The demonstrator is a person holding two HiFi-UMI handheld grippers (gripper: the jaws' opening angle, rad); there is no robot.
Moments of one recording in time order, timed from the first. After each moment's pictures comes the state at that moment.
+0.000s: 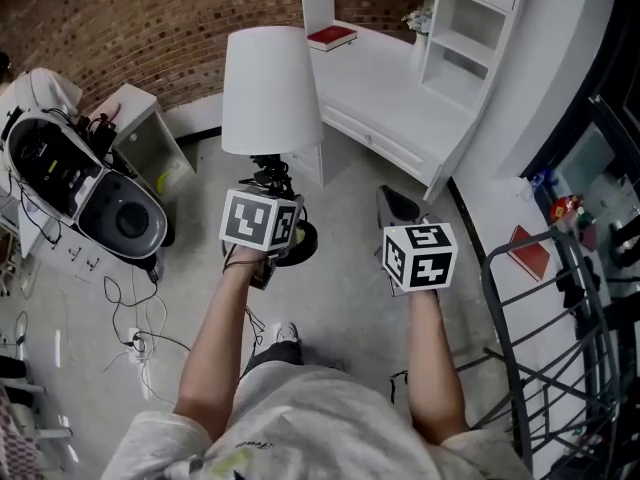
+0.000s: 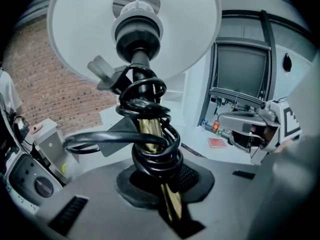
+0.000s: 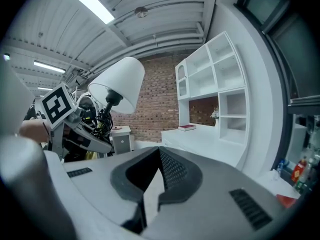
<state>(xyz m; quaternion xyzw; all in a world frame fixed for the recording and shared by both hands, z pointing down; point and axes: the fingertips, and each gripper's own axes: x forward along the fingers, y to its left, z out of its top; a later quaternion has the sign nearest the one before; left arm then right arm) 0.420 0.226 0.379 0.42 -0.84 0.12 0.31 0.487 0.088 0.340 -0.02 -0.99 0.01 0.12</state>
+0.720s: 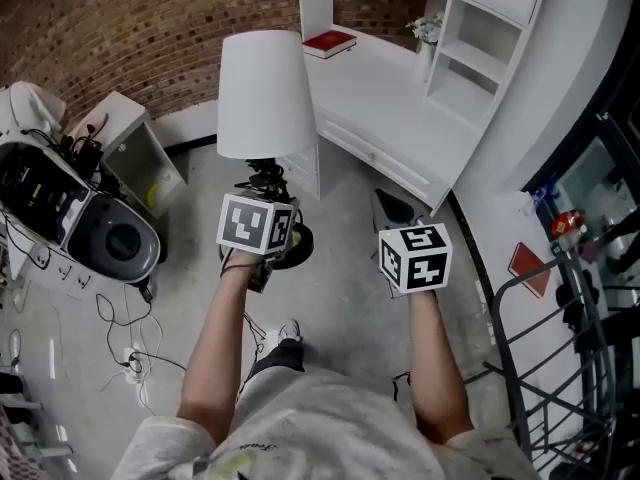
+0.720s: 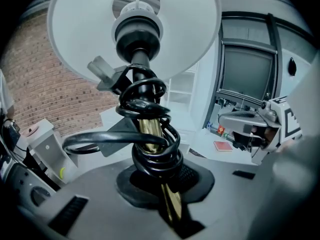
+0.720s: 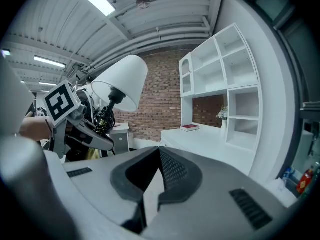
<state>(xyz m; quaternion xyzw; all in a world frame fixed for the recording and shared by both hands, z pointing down) 0.316 0.218 0.388 0.43 -0.84 0.11 0.31 0.384 0.084 0.348 -0.03 -0.99 -0.01 0.13</state>
